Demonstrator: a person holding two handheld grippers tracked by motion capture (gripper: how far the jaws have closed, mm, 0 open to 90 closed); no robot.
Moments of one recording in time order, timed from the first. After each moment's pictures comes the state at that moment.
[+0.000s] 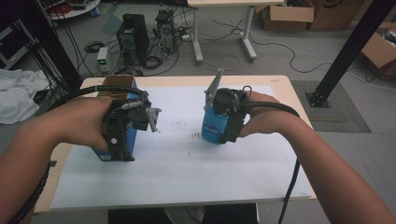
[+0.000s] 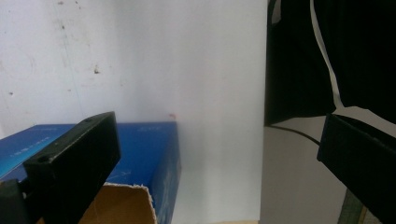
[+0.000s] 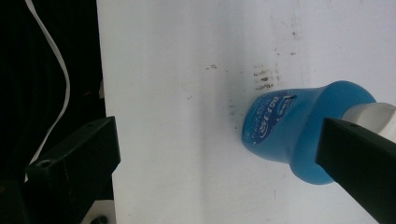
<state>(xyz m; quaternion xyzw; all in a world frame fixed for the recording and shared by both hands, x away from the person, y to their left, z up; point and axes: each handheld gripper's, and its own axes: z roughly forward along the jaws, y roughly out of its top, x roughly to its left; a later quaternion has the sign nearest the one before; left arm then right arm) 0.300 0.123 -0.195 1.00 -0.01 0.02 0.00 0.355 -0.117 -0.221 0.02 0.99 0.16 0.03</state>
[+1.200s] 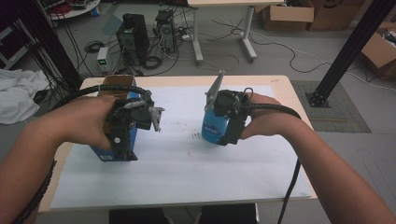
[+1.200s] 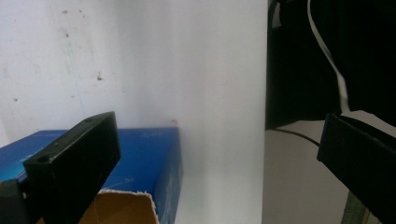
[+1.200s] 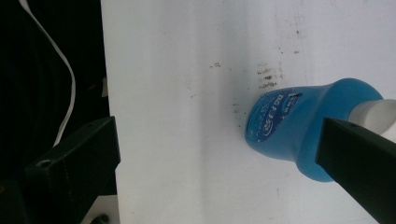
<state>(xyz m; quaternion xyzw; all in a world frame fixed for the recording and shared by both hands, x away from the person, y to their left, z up) 0.302 0.118 -0.194 1.00 -0.02 0.02 0.01 0.350 -0.119 -0.221 0.02 0.99 0.16 0.03</state>
